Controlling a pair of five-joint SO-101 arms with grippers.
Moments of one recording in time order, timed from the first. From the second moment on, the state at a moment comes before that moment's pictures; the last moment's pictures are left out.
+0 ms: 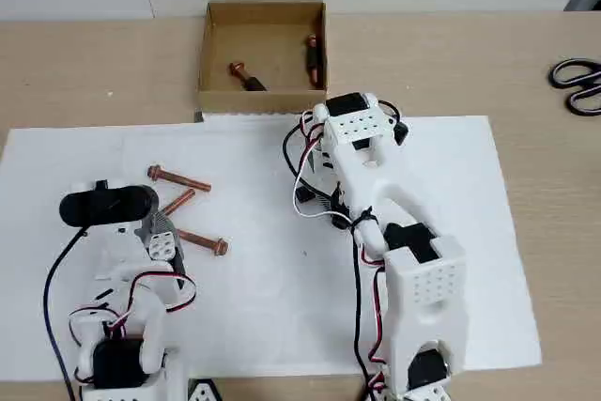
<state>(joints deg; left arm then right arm) -7.3 -102.0 84.4 62.5 9.9 -20.5 31.6 -16.1 94.8 -47.6</state>
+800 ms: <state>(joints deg) -7.3 -102.0 82.1 60.7 9.9 -14.8 7.3 -23.1 98.4 -9.2</state>
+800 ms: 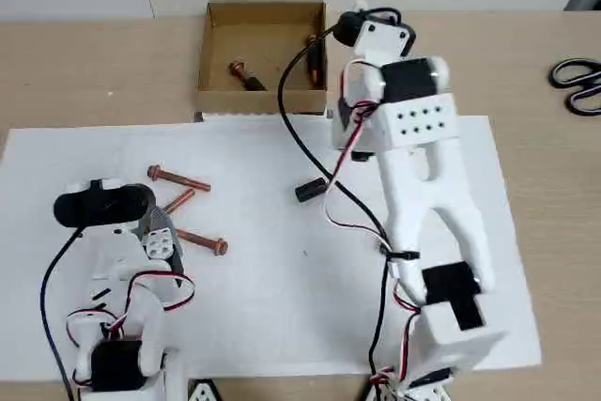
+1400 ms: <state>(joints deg) 3.3 -66.3 46.1 70.4 13.3 -5.6 -13.4 5.8 98.5 2.4</state>
